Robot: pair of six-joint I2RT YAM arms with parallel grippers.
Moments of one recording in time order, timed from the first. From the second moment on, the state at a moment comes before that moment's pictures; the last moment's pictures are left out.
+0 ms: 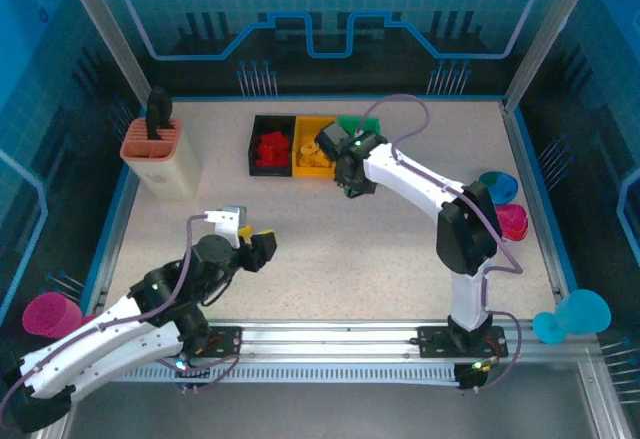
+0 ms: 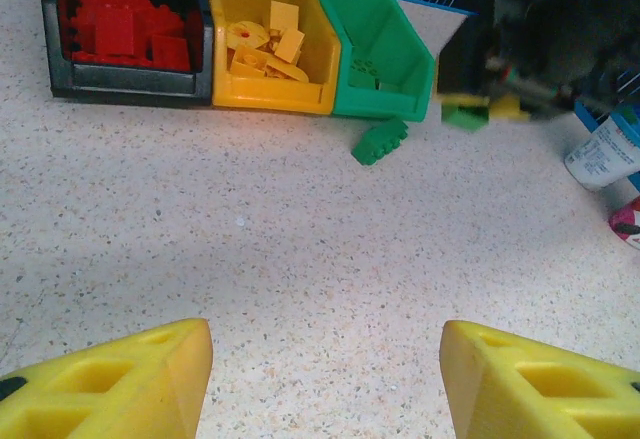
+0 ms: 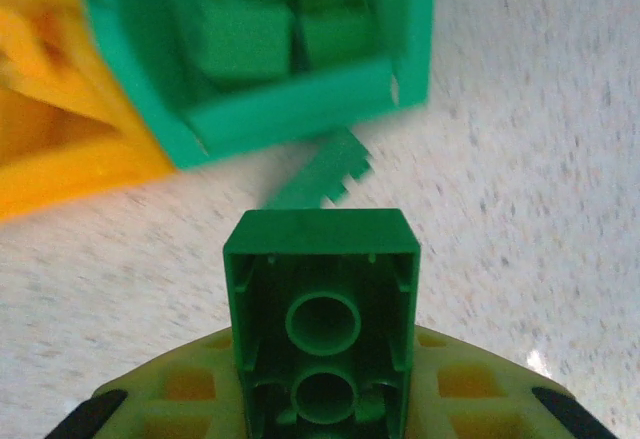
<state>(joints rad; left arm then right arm) -0.87 0.50 0.52 -0.48 -0.38 -0.61 0.67 1.94 1.74 -1.06 0.39 0.95</state>
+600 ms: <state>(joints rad) -0.88 0.50 0.52 -0.49 -0.37 -0.61 0.50 2.25 2.17 -1.16 0.35 0.64</state>
